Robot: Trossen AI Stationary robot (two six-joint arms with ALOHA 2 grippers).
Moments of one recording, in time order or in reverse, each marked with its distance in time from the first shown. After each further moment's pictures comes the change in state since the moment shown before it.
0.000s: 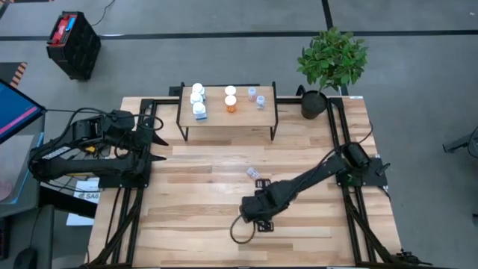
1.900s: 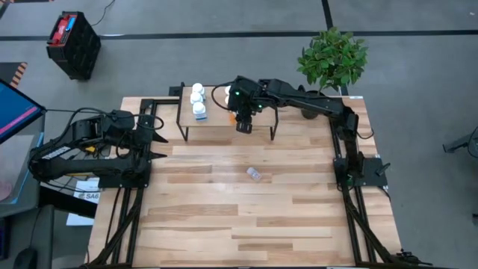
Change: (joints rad) left arm 0.000 0.000 0.000 0.000 -0.060 0.000; right arm -0.733 0.003 0.423 -0.024 -0.043 -0.633
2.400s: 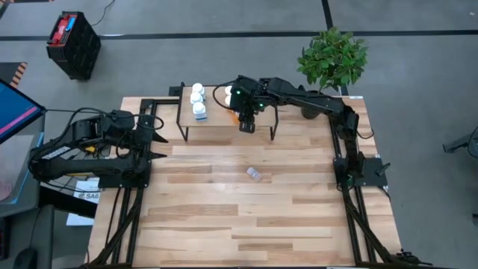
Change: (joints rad) left arm 0.000 0.000 0.000 0.000 0.000 0.000; right arm -0.025 0.001 -0.001 -0.051 -0.004 -0.033
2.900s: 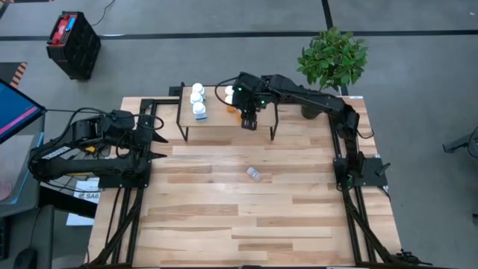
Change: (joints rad) left arm 0.000 0.000 0.000 -0.001 0.000 0.000; right arm -0.021 0.000 0.000 -0.019 0.000 -0.019
